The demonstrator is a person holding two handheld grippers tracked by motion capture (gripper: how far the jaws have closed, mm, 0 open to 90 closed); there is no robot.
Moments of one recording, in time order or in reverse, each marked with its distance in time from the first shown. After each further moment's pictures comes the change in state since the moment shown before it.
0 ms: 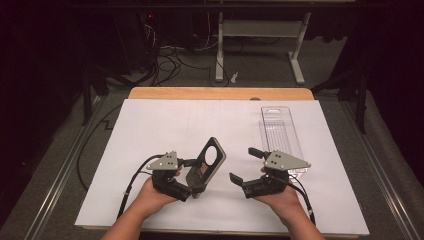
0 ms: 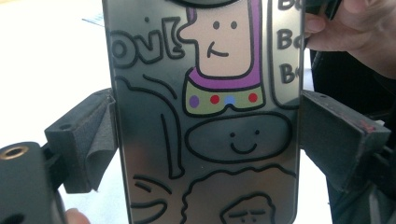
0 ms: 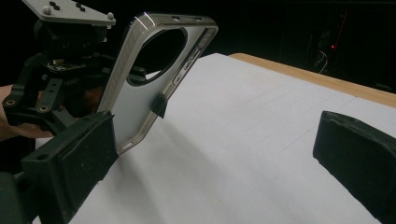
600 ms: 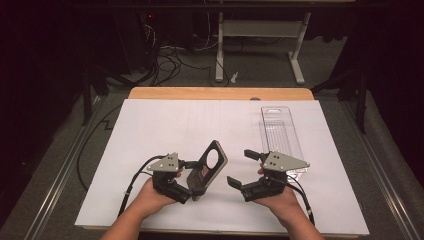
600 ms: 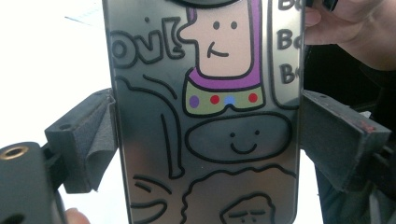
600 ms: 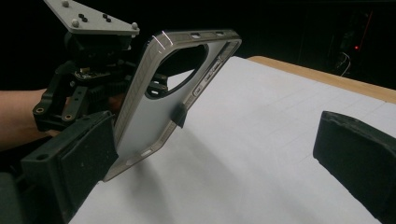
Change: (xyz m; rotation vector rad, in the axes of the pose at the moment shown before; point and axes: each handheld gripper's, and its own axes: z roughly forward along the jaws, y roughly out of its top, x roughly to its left) left arm -0.001 0.000 0.000 0.013 -0.043 0.019; right arm 0.006 0.003 0.001 -0.010 0.073 0.011
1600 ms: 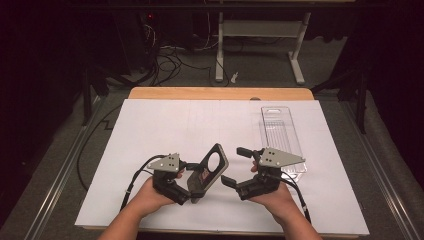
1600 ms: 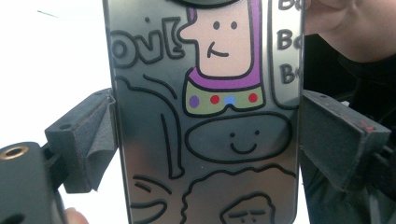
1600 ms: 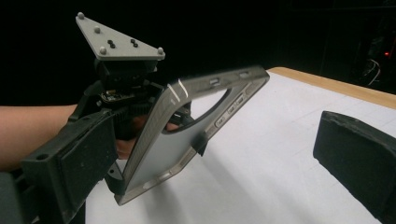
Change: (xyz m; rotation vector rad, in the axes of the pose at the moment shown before) left arm 0.003 0.001 0.000 0.025 -0.076 0.012; right arm 0.004 0.012 0.011 -0.032 0.086 0.018
